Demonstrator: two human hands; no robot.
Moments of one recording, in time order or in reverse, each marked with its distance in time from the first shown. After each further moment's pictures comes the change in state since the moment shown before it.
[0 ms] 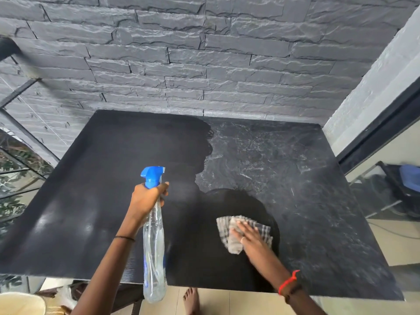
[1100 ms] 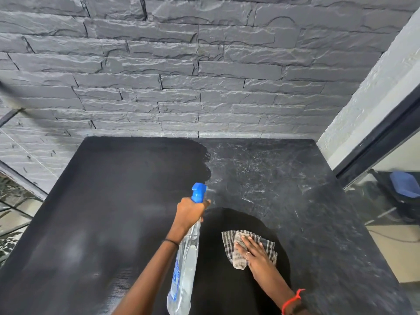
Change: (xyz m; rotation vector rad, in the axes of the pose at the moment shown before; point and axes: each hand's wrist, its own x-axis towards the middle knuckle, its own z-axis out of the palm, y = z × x) left_hand 0.045 0.036 0.091 0.271 -0.217 0.016; right_hand 0.049 -0.012 -0.016 -0.202 -0.008 0.221
